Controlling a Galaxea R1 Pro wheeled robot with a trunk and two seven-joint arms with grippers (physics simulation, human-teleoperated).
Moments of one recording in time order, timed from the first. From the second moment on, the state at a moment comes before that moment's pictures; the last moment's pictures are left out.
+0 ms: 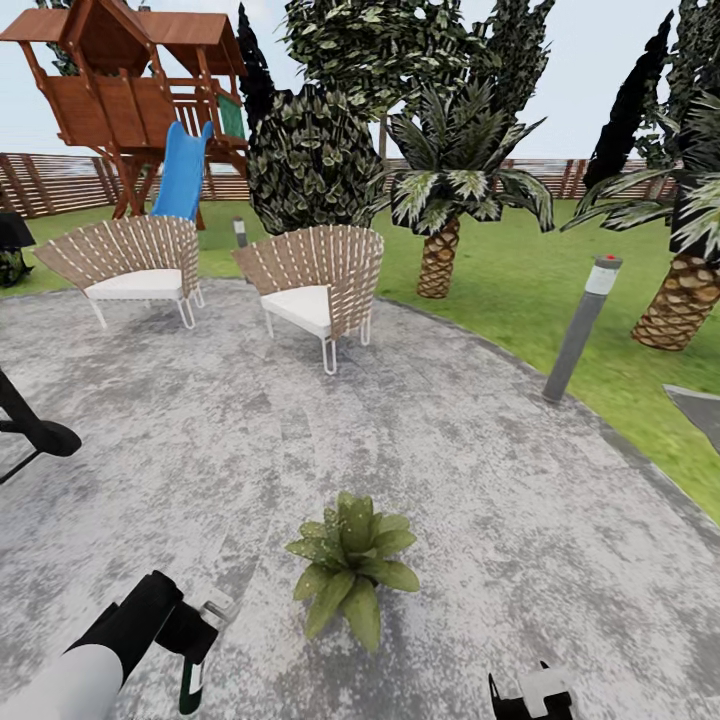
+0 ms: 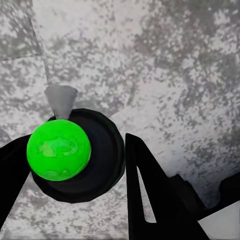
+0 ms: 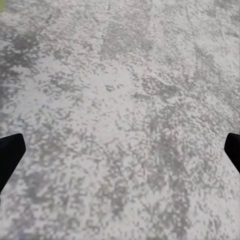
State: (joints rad) left arm -0.62 0.15 0.14 -0.46 -0.73 0.59 -0.72; right arm -0.35 -0.06 -0.24 -0.12 0.54 -0.64 -0.21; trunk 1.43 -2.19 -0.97
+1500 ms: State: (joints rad) left arm -0.64 0.16 0.05 -0.46 -0.75 0.60 -0.76; right arm -0.35 -0.06 -0.23 -0.12 0.54 -0.64 -0.21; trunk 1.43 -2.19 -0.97
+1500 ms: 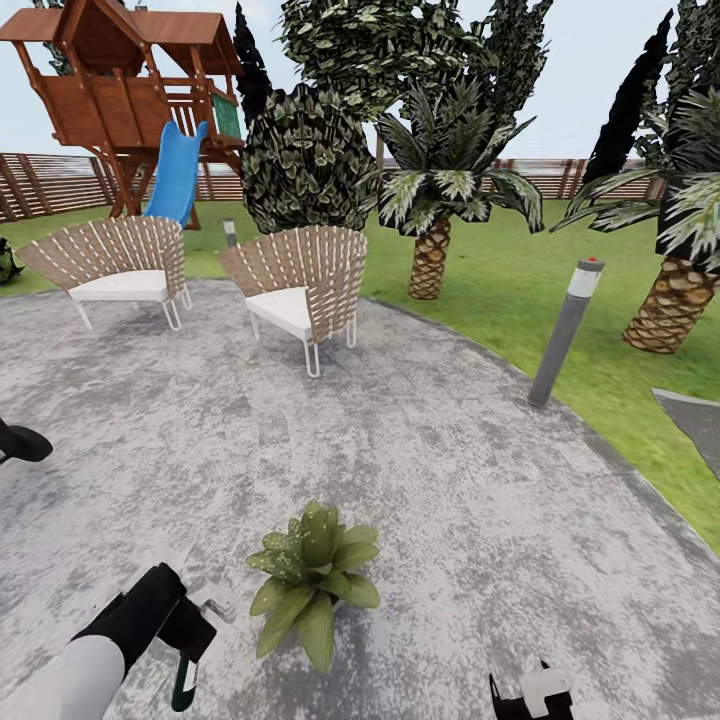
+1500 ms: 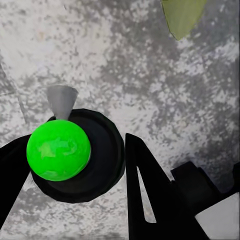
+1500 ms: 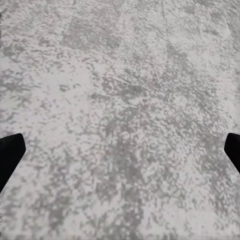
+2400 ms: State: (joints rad) left arm -0.67 0.16 -0.03 -0.49 -0.79 0.61 -0.86; right arm -0.35 -0.06 -0.24 -0.12 0.54 -0.64 -0.21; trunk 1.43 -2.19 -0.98
